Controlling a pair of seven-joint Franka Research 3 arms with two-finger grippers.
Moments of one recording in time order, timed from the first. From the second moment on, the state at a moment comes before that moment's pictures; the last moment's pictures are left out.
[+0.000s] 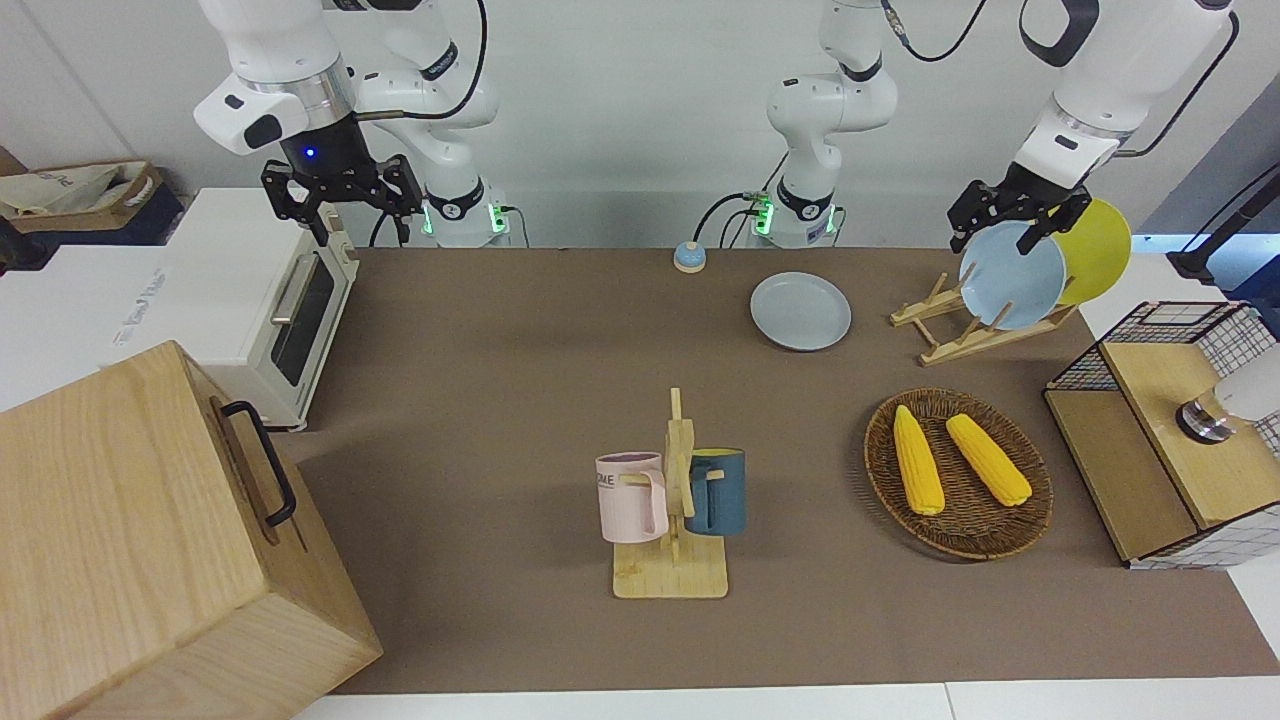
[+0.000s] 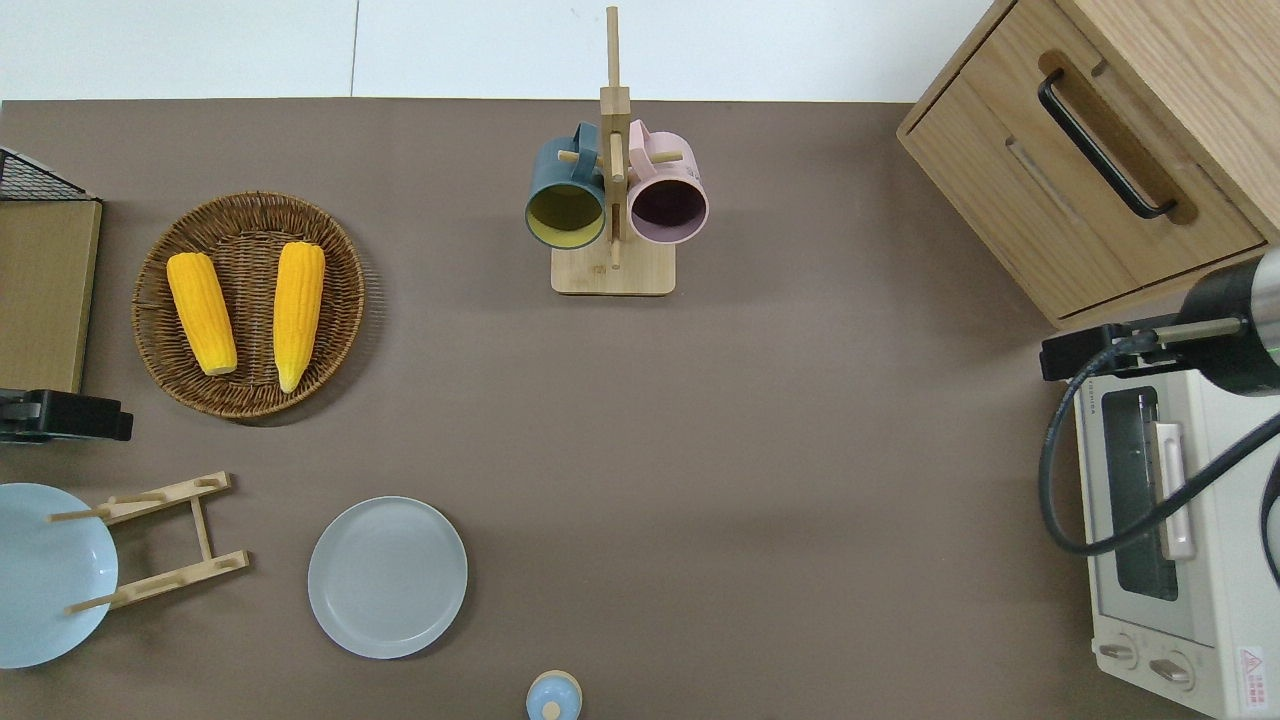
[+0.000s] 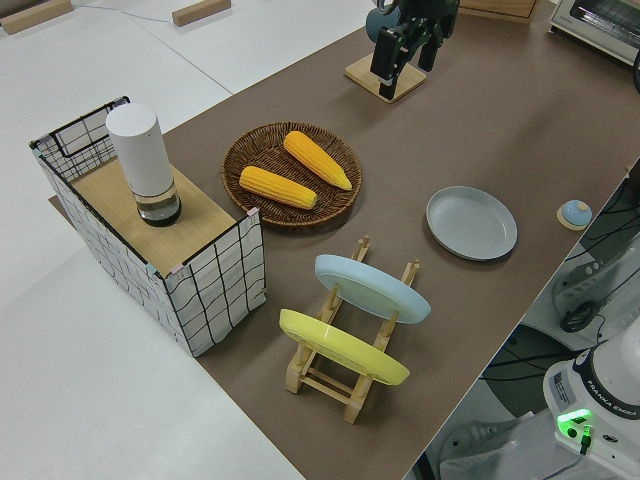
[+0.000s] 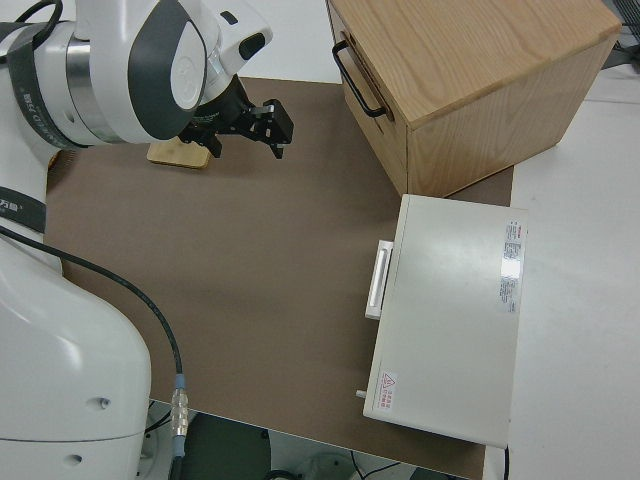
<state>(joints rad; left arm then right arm) 0.06 -0.10 0.03 -1.71 -0.03 1.58 0.14 0.04 0.01 0.05 -1.47 -0.01 1.49 0.03</state>
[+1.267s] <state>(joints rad) 0.00 -0.10 0.07 -1.69 -0.03 1.58 0.14 0.04 0.01 0.05 -1.47 -0.01 1.49 0.03</state>
